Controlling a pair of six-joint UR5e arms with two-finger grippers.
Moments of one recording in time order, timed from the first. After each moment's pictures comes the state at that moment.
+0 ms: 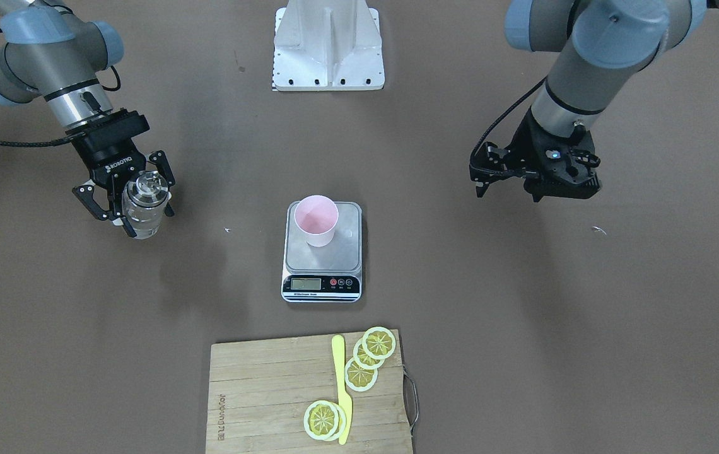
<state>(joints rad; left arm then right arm) -0.91 -2.03 -1.89 -1.48 -2.12 -0.77 0.63 -1.45 1.85 -0.72 1.46 0.30</state>
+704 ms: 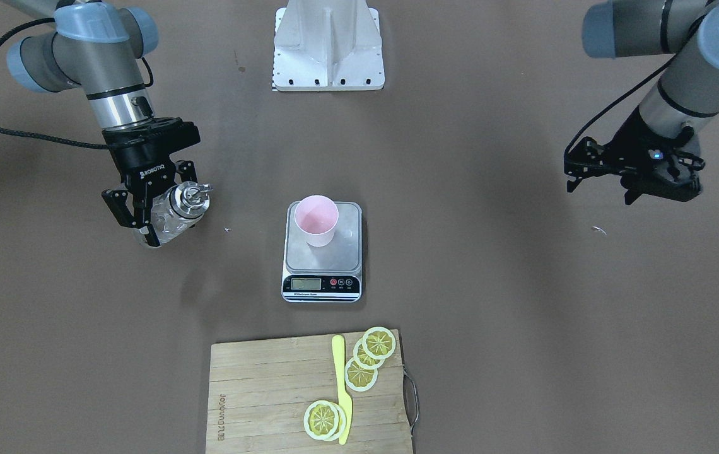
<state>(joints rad) -1.11 -1.78 -1.91 -1.50 -2.21 -0.31 0.56 -1.29 1.90 -1.13 1.33 0.11</state>
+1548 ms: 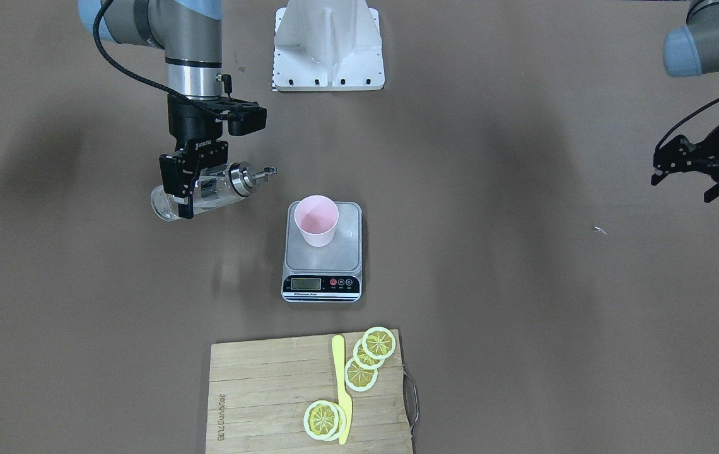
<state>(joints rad) -1.19 -1.59 -1.81 -1.76 -2.27 -0.15 0.45 -1.16 1.97 -1.57 1.13 0.01</state>
